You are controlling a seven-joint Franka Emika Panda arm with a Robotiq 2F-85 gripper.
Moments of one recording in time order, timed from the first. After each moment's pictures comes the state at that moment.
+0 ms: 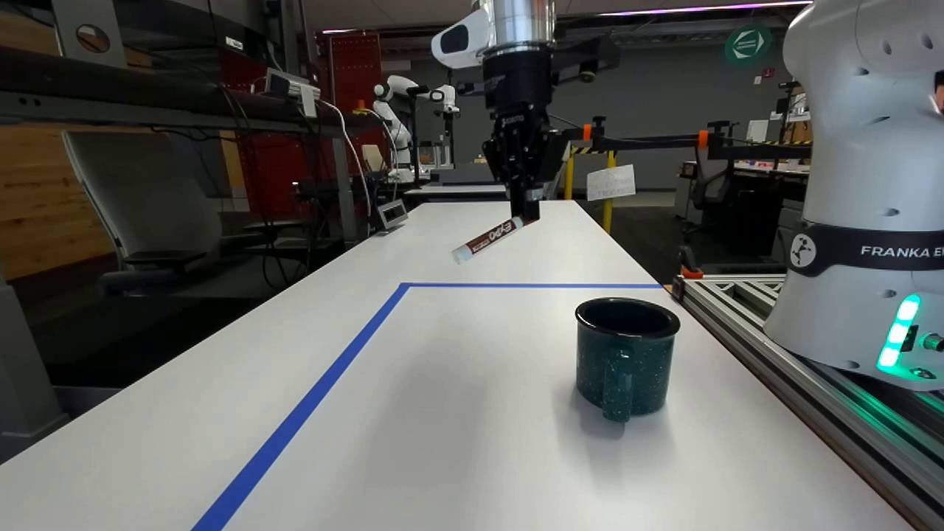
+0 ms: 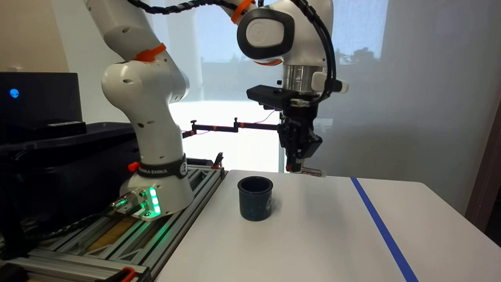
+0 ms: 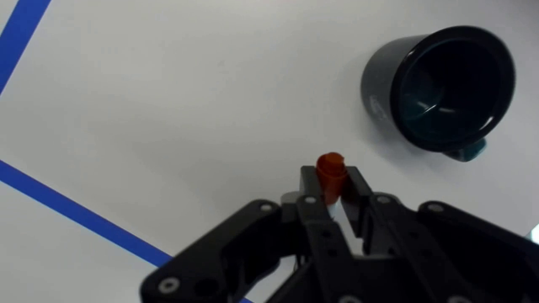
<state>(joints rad) 0.04 -0.38 -0.14 -2.77 -0.08 2.36 -0.69</state>
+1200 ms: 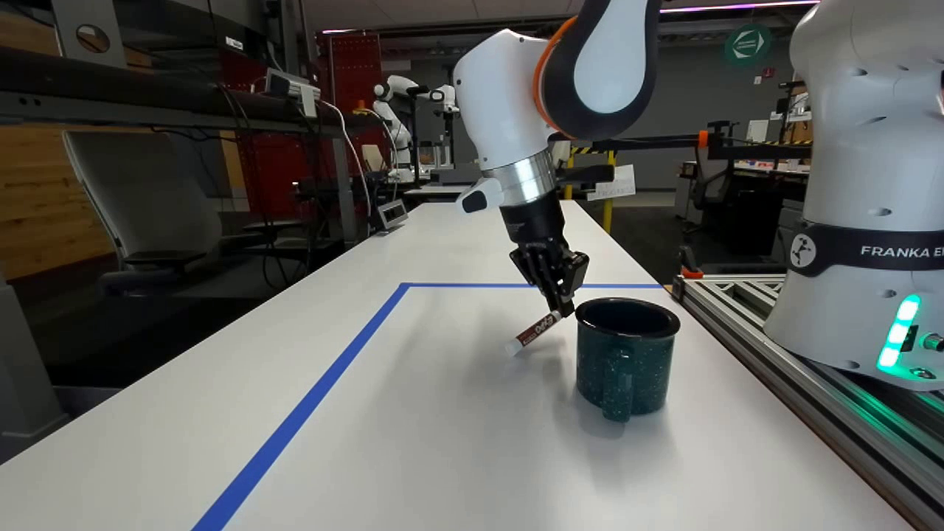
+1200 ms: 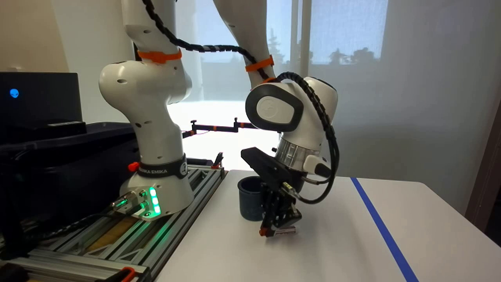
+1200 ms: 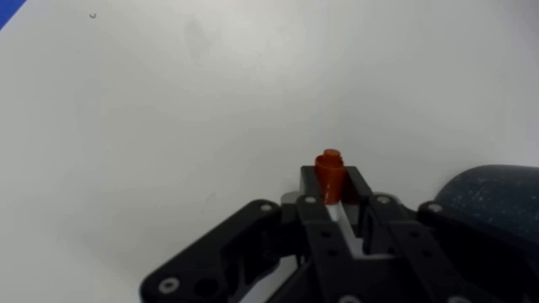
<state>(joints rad) -0.05 0.10 -0.13 -2.75 -0.31 2.56 -0.60</state>
